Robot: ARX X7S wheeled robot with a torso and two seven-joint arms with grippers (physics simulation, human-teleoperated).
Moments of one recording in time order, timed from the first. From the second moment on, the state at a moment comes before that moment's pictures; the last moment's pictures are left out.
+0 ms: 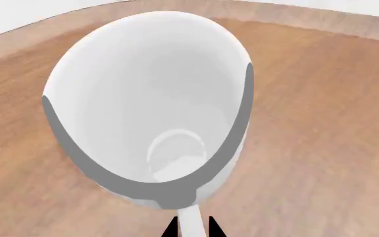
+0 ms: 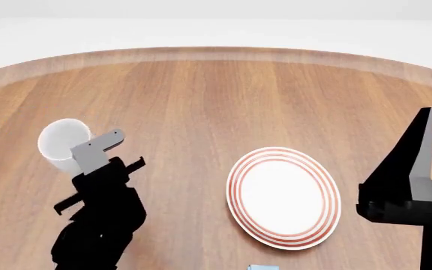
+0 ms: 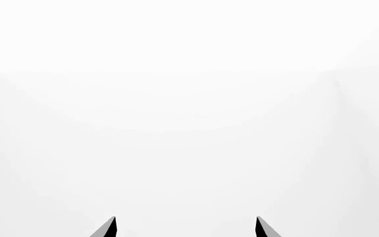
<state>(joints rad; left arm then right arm) -0.63 -0.21 0.31 -0.27 -0.66 -0.43 -1.04 -0.05 0.40 0.08 -0.75 0.29 -0.21 0.28</state>
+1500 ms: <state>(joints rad) -1.25 -0.22 0.96 -0.12 -0.89 -0.86 0.19 -0.06 0.42 0.08 -0.74 0.31 -0.23 0.30</state>
